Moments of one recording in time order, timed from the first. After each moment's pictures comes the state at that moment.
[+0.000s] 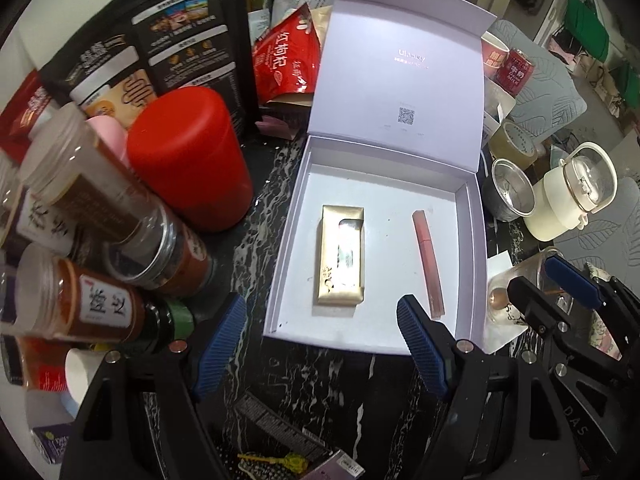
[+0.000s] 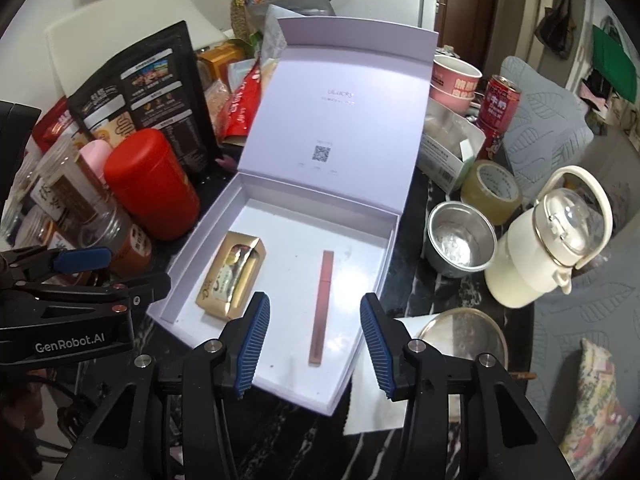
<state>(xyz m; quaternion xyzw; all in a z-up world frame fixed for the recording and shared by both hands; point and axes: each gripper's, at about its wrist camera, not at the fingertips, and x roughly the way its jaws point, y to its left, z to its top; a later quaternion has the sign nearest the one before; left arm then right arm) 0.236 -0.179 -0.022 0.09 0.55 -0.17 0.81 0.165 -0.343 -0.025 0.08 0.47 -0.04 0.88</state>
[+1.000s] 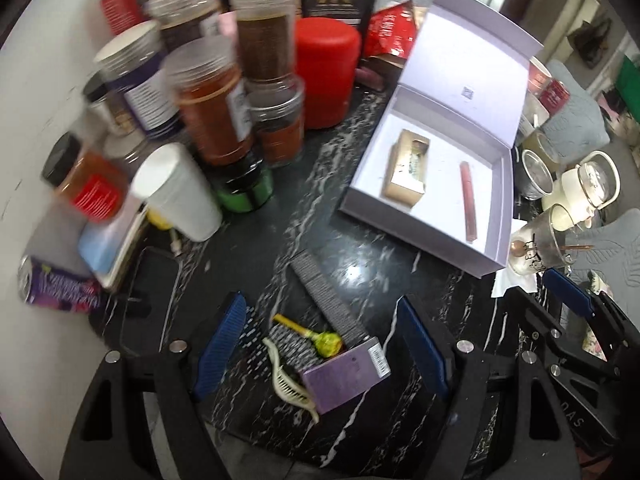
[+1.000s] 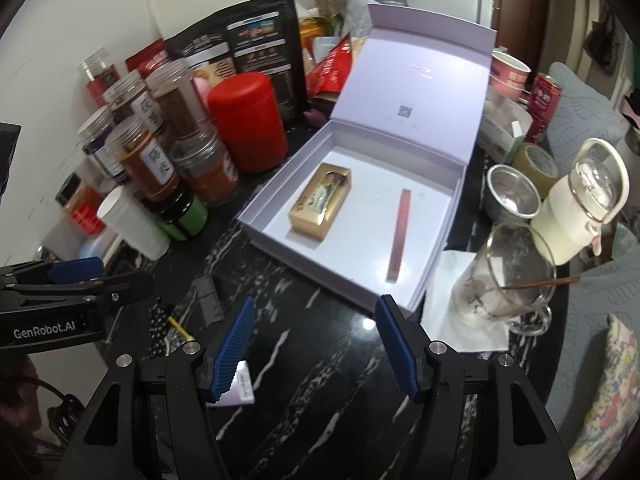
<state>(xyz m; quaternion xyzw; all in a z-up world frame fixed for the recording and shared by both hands) 0.118 -0.073 -0.018 0.00 0.57 -0.06 0.82 0.079 -0.276 -0.027 0.06 0.48 0.06 0.87</state>
